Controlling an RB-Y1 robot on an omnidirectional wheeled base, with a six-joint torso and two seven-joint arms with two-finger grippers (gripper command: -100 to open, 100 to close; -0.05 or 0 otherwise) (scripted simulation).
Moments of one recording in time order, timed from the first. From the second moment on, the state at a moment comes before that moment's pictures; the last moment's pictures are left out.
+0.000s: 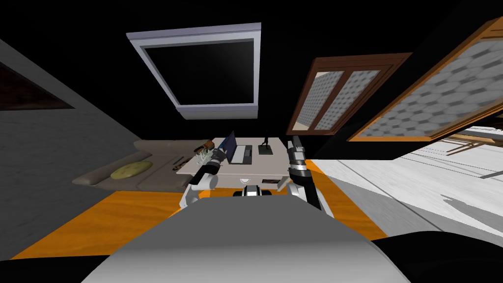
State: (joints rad) left arm 0.28 0.13 -0.01 -2.17 0.25 0.30 0.41; right arm 0.51 -0.02 0.03 -2.33 0.09 -0.40 0.13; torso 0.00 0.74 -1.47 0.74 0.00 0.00
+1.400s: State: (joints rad) left arm 0.22 0.23 -0.01 -1.96 0.05 0.14 0.18; right arm 0.51 -0.02 0.03 -2.33 0.09 -0.40 0.13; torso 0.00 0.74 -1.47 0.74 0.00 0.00
